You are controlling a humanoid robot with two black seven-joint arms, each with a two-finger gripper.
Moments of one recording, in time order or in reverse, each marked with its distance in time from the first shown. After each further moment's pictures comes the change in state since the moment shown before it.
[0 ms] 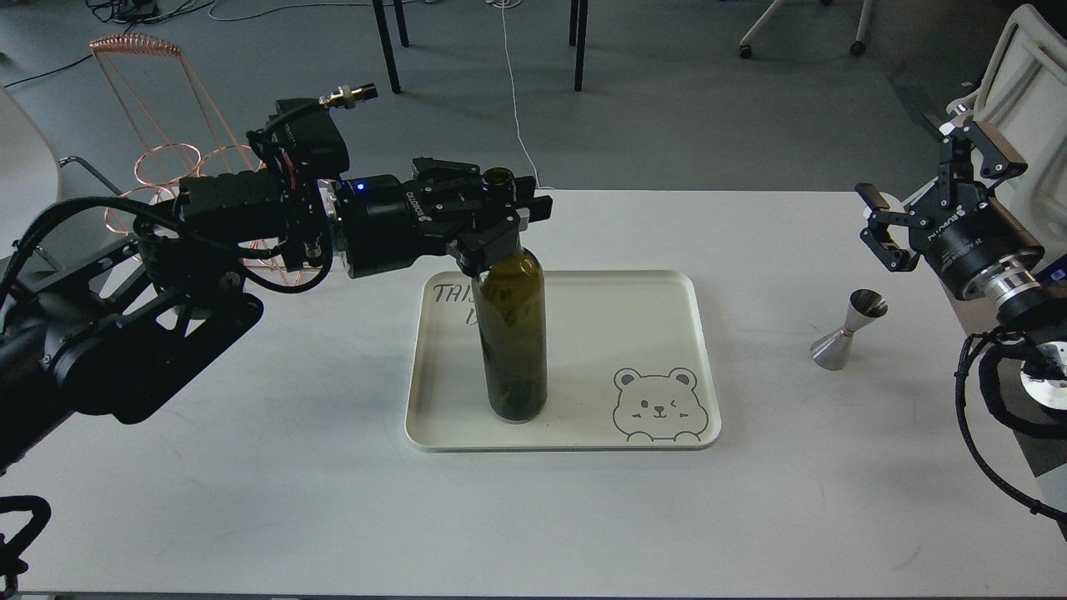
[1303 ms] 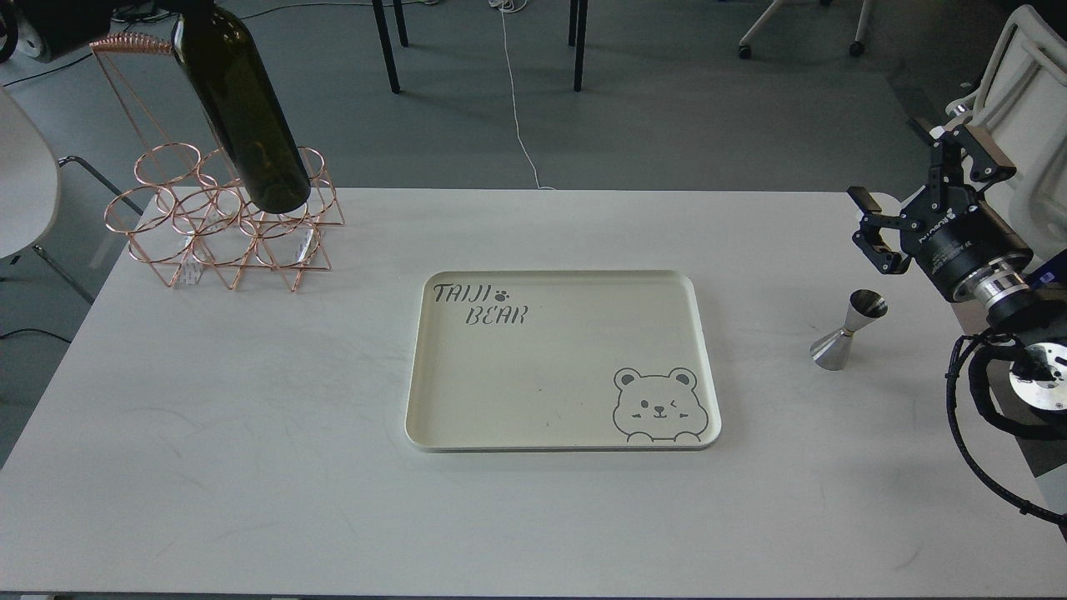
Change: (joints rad) left arm -0.310 0.320 0.110 0.507 -0.239 0.141 0.011; right arm 0.000 0.022 -0.001 -0.011 -0.003 -0.005 0.000
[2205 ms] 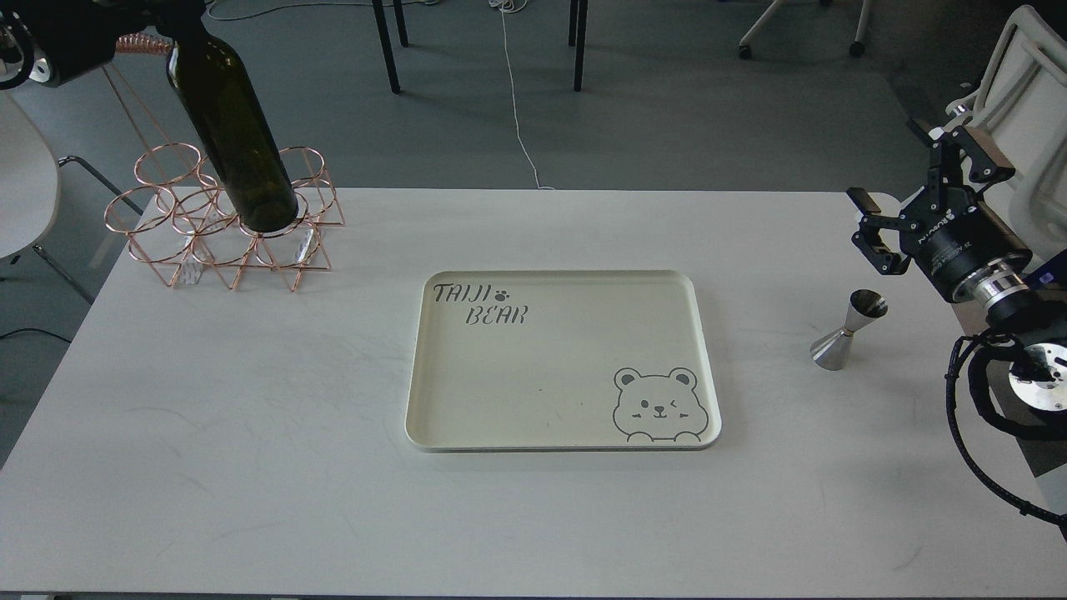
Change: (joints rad) left arm 0.008 -0.038 0.024 0.079 -0.003 0.007 0.002; right arm 0.000 0.000 -0.002 0.001 0.000 0.000 0.000
